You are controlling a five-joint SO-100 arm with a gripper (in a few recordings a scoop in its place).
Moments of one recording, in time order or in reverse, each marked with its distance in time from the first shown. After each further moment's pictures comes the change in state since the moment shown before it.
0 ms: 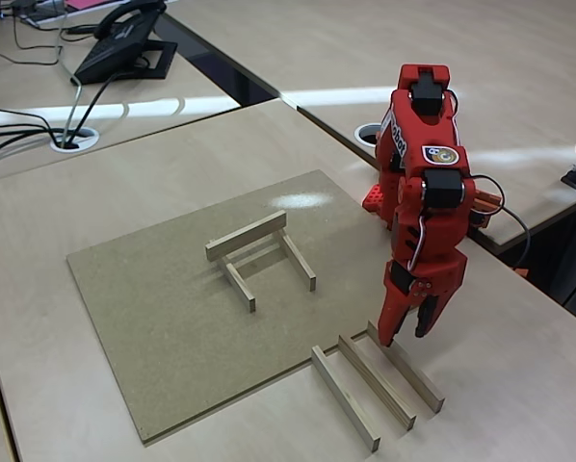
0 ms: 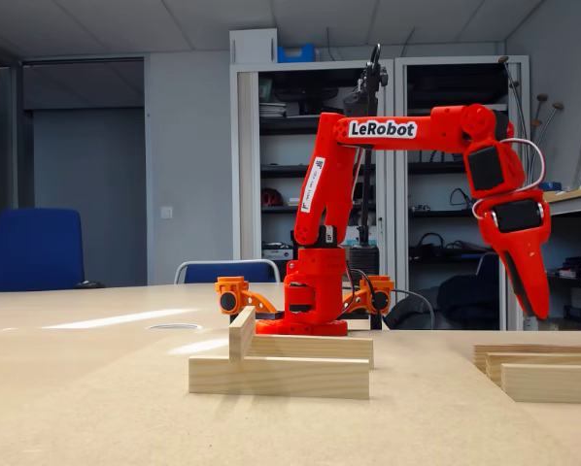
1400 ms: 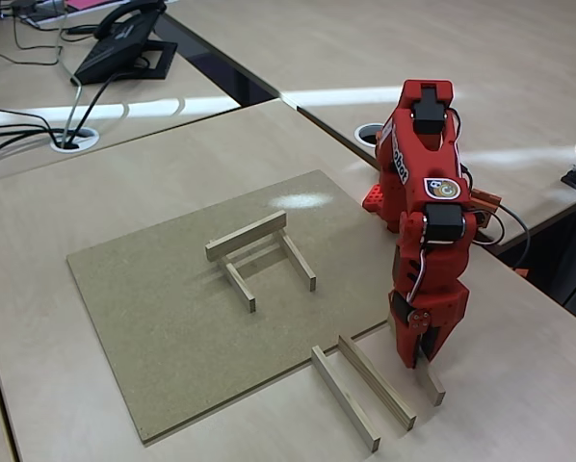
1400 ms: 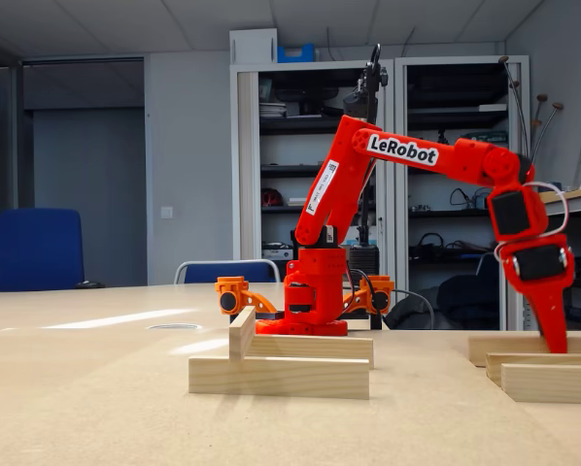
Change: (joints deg) arm -0.4 -10.4 -5.6 -6.5 6.3
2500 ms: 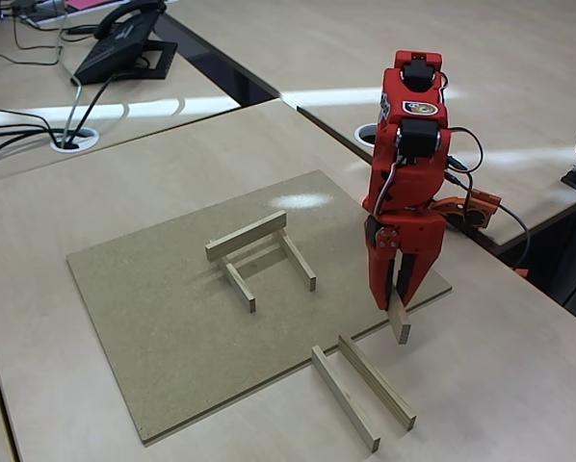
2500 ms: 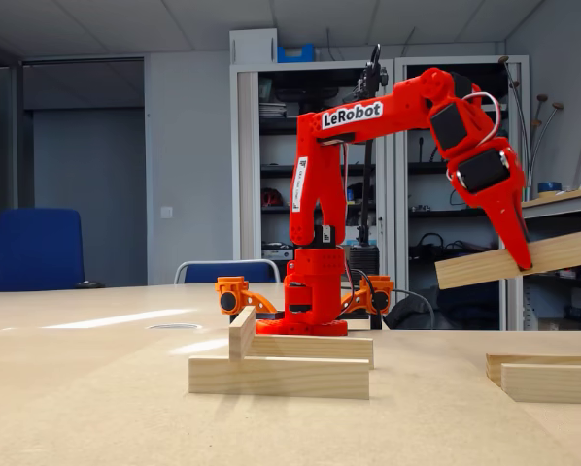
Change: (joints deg) arm 7.6 25.2 10.3 5.5 3.4
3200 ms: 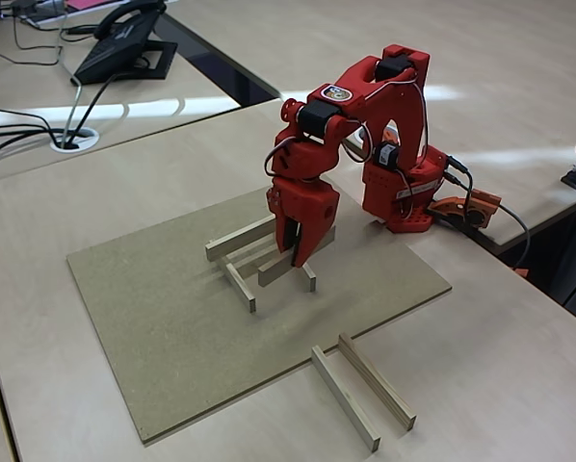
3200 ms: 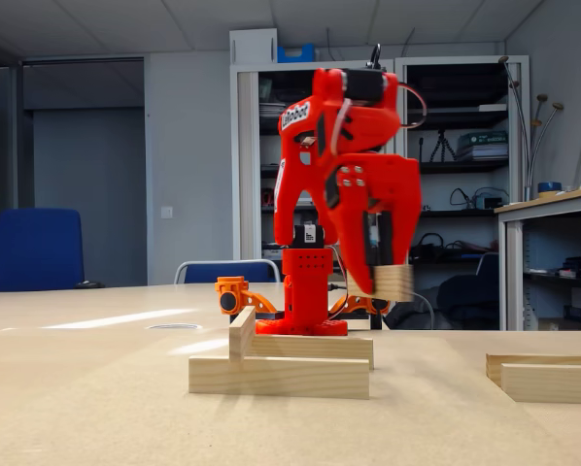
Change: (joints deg) arm 29.4 1.2 4.6 7.3 19.9
